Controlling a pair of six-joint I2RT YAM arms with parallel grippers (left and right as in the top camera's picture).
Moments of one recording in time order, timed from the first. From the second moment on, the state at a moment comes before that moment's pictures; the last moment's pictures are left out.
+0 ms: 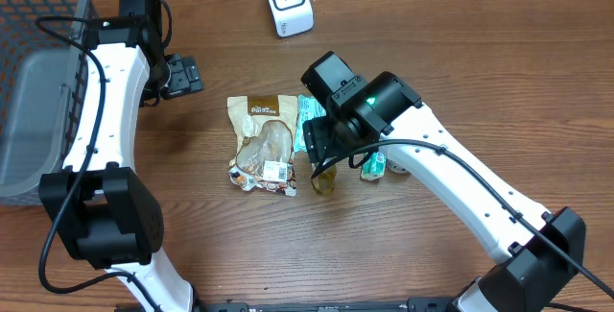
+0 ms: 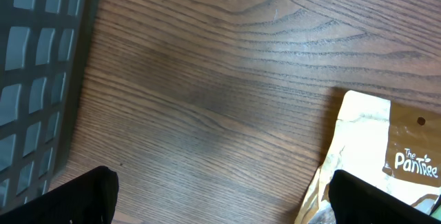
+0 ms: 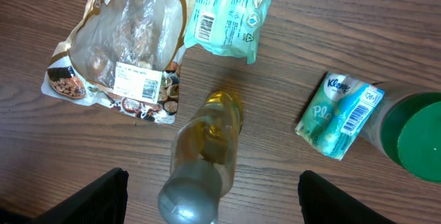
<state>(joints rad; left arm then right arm) 0.06 1.93 1.76 -1.20 -0.12 -0.29 0.69 1.73 1.63 -1.22 -0.01 0.47</state>
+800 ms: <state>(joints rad) 0.06 1.93 1.76 -1.20 -0.12 -0.29 0.80 1.79 1.63 -1.22 0.08 0.54</state>
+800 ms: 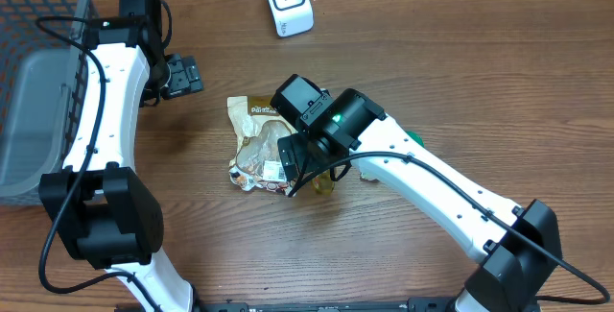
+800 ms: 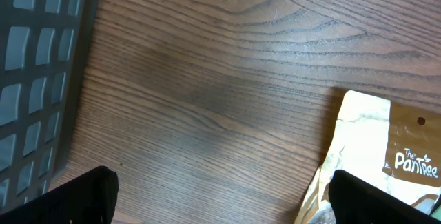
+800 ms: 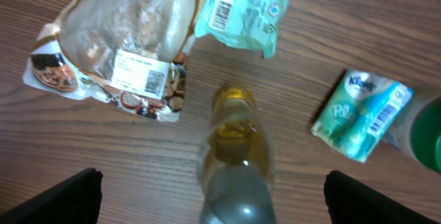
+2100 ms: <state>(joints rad) 0.06 1.93 1.76 -1.20 -0.12 -0.29 0.79 1.79 1.44 -1.06 0.08 0.55</state>
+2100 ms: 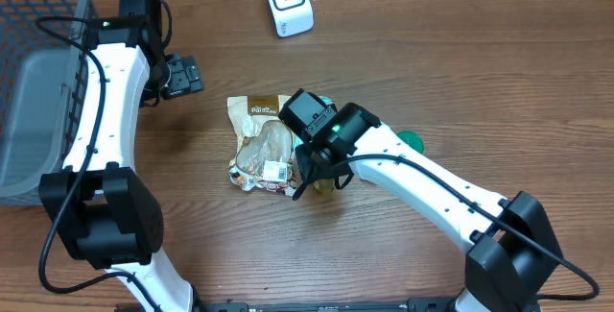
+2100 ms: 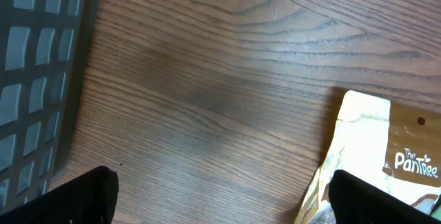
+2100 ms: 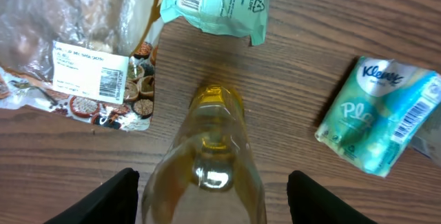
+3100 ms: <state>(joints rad) 0.06 1.93 1.76 -1.20 -0.12 -0.29 0.79 1.79 1.43 -1.05 0.08 0.57</state>
